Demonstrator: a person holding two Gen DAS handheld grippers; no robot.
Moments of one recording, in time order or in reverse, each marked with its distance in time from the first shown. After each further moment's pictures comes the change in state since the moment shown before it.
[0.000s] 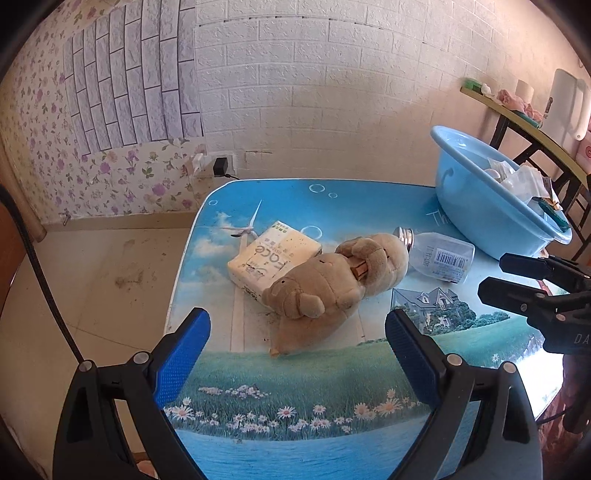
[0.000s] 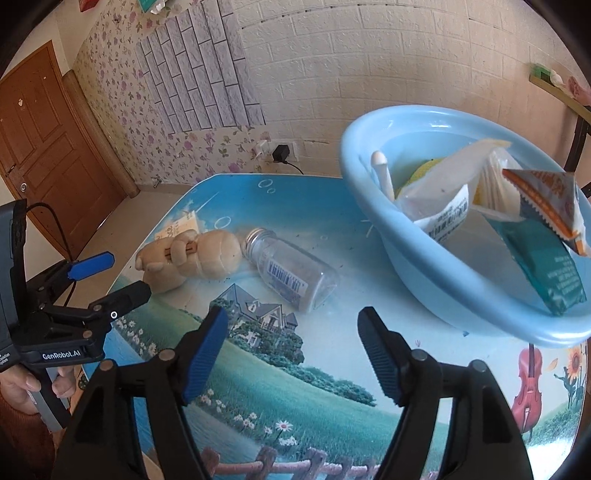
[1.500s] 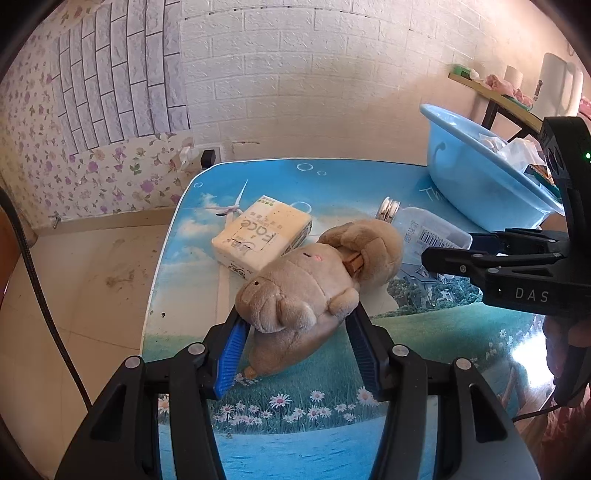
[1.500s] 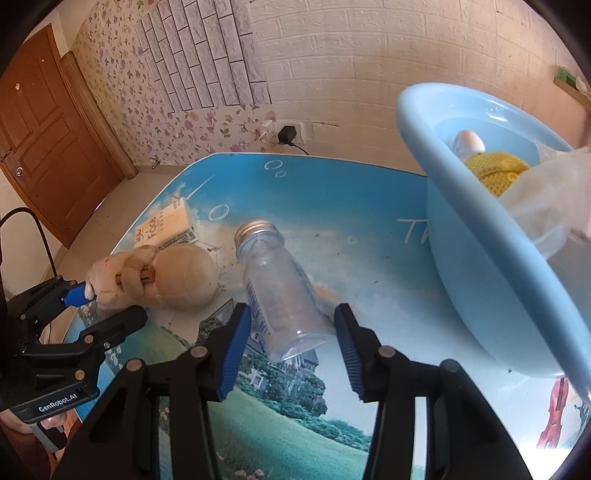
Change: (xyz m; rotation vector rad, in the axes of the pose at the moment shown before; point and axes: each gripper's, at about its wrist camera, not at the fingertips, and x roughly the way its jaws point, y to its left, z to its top) left arm 0.007 -0.002 -0.017 0.033 0.019 -0.030; right arm 0.044 0.014 0.005 -0.050 0.078 0.016
